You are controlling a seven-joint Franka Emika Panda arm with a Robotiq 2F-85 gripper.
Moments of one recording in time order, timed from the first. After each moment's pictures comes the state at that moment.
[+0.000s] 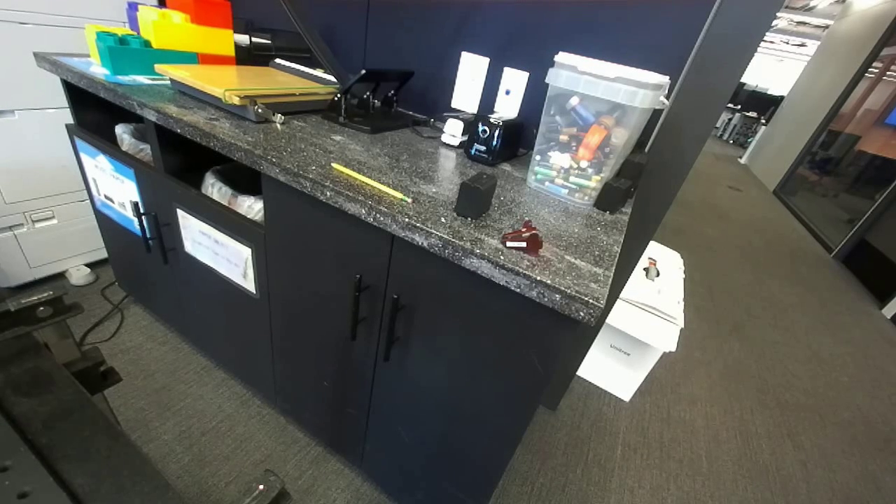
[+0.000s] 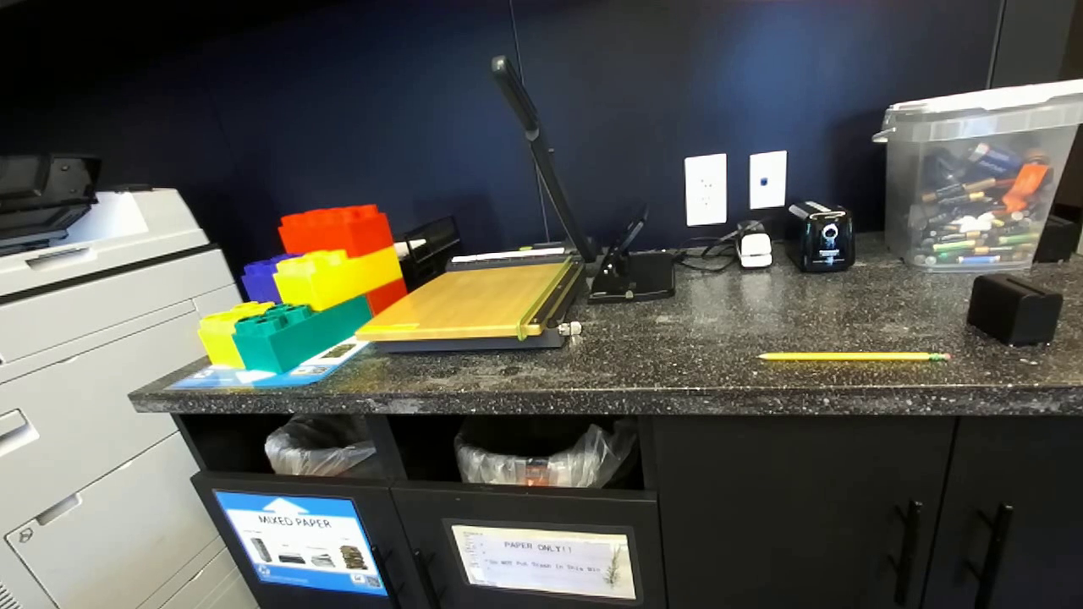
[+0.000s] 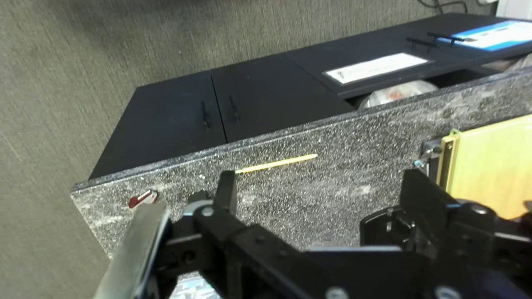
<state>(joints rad) -0.01 -0.29 0.14 -2.09 0.19 2.00 0.20</state>
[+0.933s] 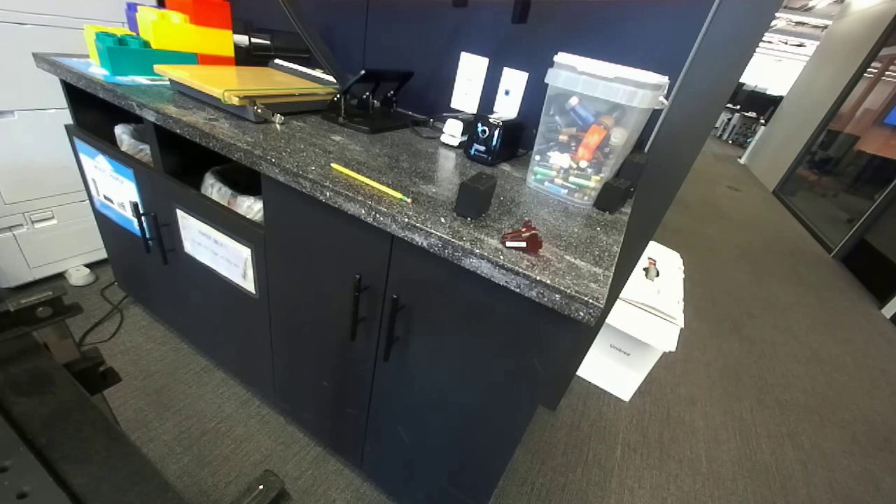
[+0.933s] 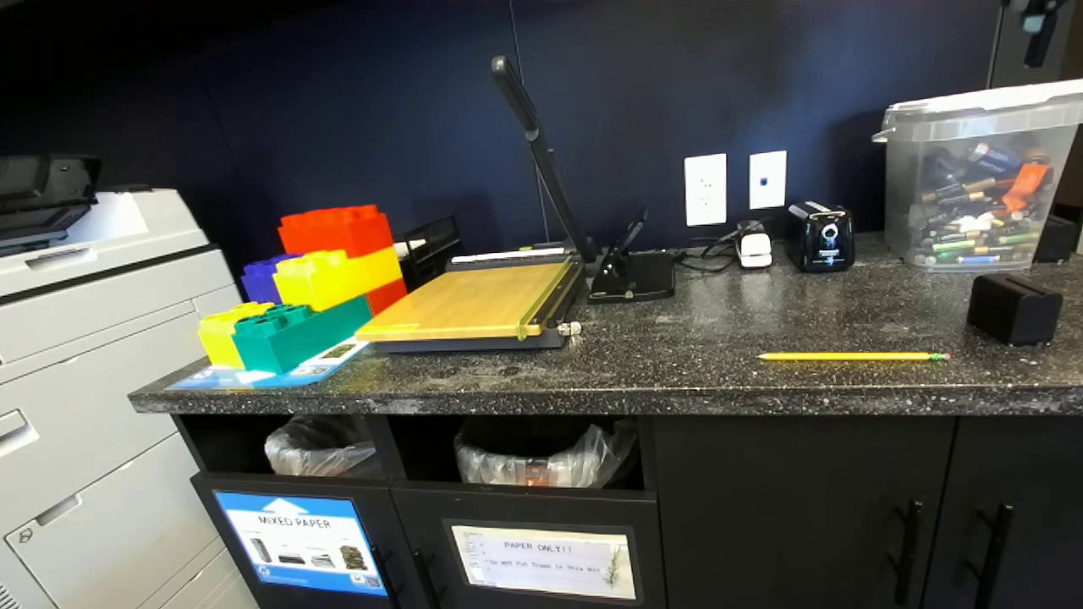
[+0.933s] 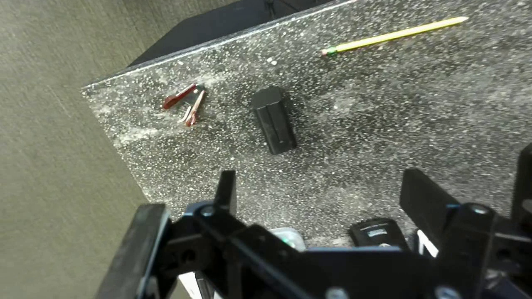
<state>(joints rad) 0.01 0.53 -0.01 -1.39 0.00 2.12 0.23</state>
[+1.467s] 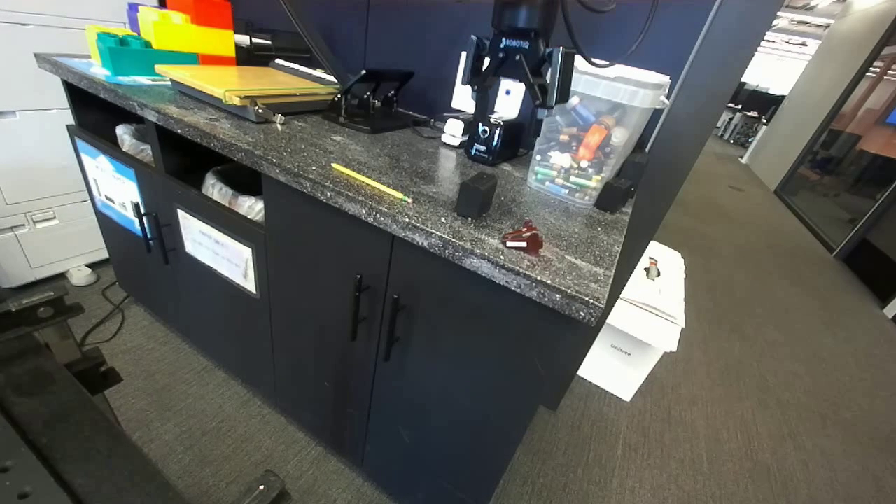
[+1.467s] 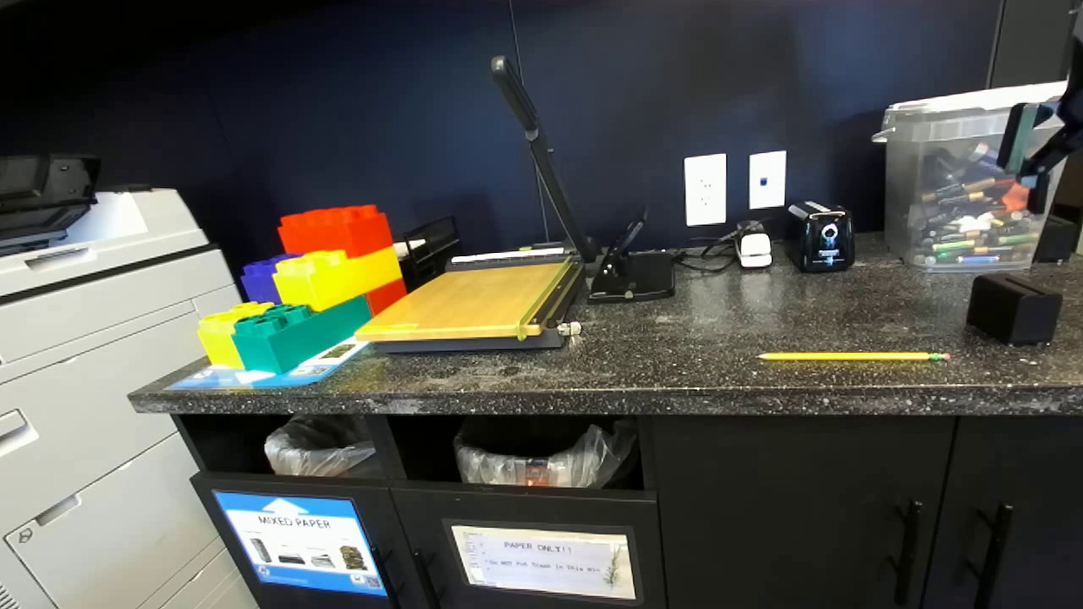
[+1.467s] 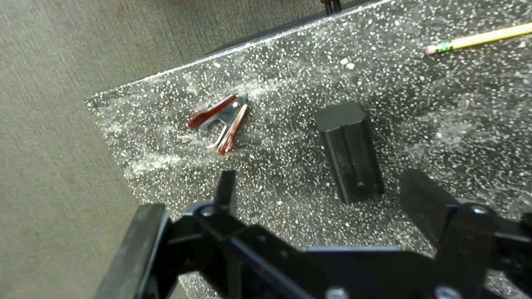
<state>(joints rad) 0.01 0.91 -0.07 -1.03 -0.05 2.00 0.23</state>
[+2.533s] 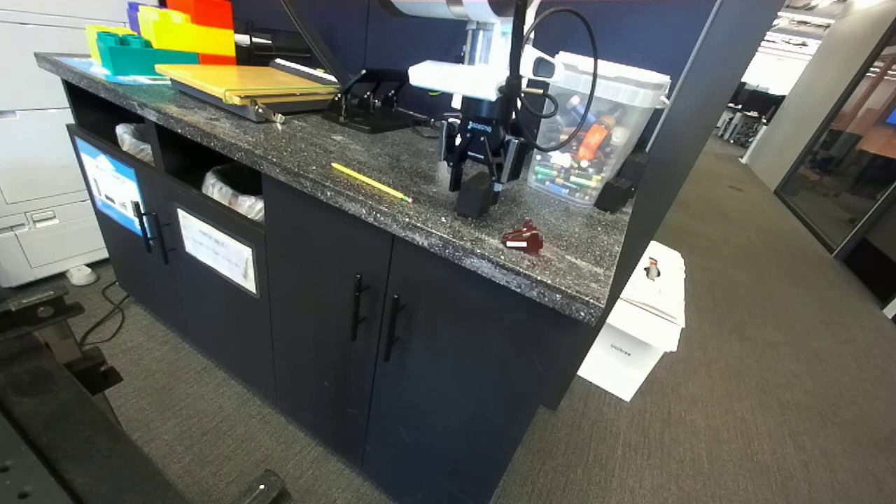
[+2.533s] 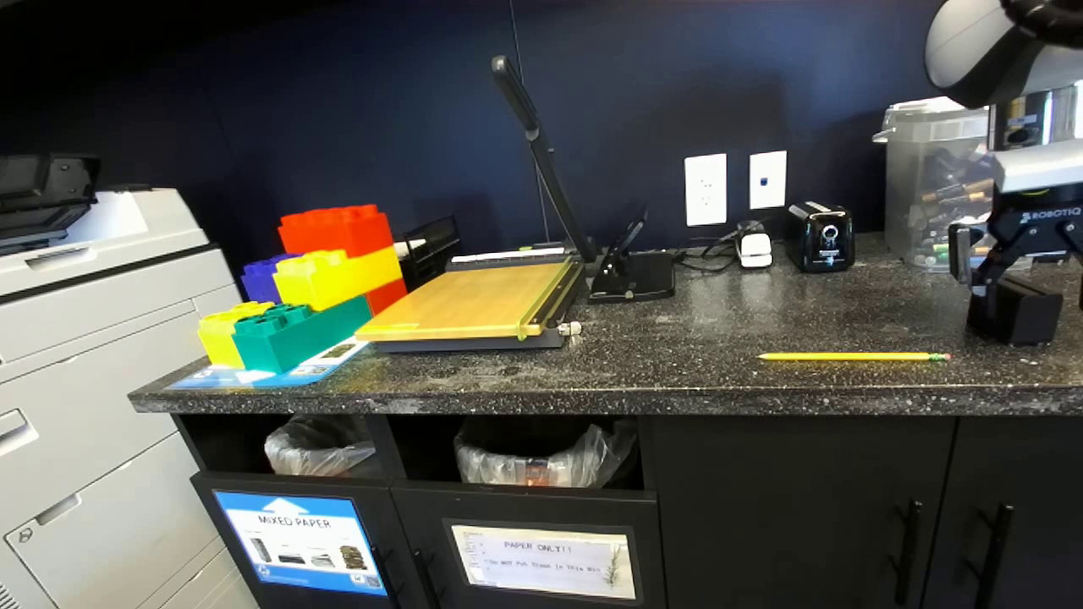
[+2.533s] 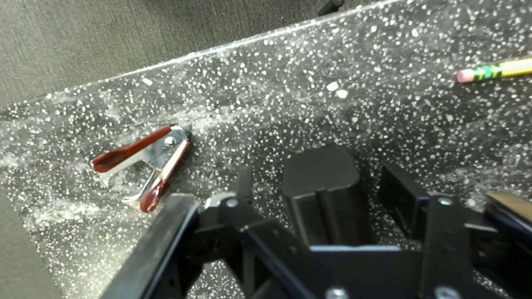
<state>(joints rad) 0.04 1.31 -0.07 -0.55 -0.05 1.84 0.23</state>
